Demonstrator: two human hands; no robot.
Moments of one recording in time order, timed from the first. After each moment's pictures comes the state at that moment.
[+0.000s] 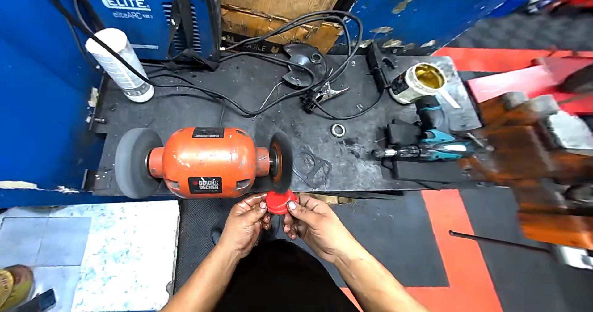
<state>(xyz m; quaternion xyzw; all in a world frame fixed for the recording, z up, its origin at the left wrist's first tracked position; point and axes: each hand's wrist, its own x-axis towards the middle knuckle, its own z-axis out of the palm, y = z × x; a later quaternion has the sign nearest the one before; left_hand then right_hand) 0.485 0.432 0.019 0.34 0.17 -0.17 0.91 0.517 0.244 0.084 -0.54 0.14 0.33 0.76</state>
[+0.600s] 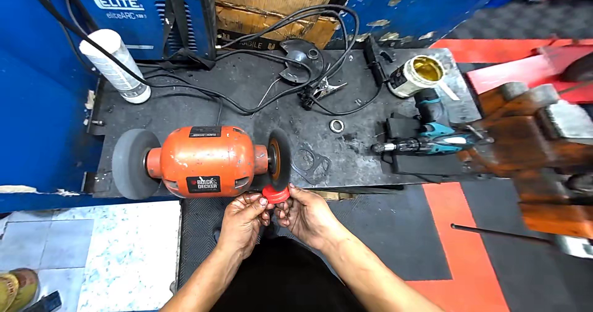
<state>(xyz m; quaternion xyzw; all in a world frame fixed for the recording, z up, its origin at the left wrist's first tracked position) 0.485 0.430 0.046 0.32 0.27 -0.12 0.90 0.531 0.263 0.075 -0.39 0.28 0.35 0.80</state>
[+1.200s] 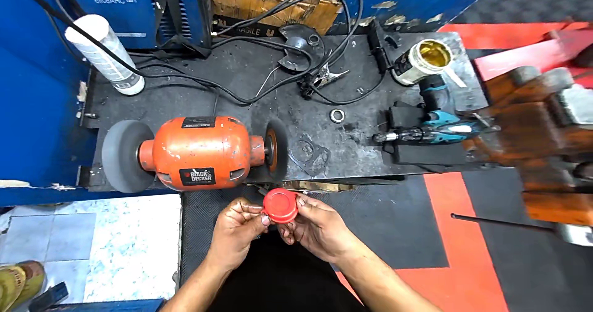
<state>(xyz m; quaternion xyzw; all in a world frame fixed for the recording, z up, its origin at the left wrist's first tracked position) 0.451 0.445 0.053 0.44 0.07 -0.08 0.89 0.498 0.235 0.076 -0.39 0.05 0.39 0.83</state>
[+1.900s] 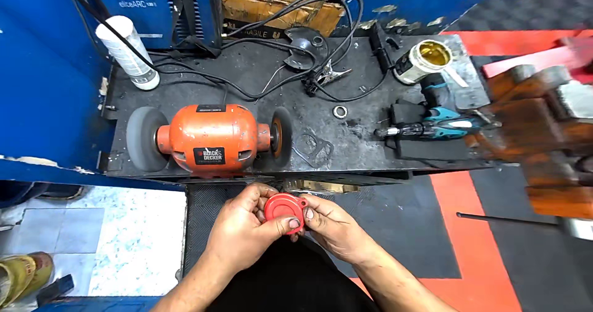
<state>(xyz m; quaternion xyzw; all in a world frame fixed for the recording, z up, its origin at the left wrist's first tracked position) 0.444 0.453 0.133 0.77 0.04 -0.11 0.63 0.479 0.229 0.105 -0.53 -0.18 0.33 0.76</state>
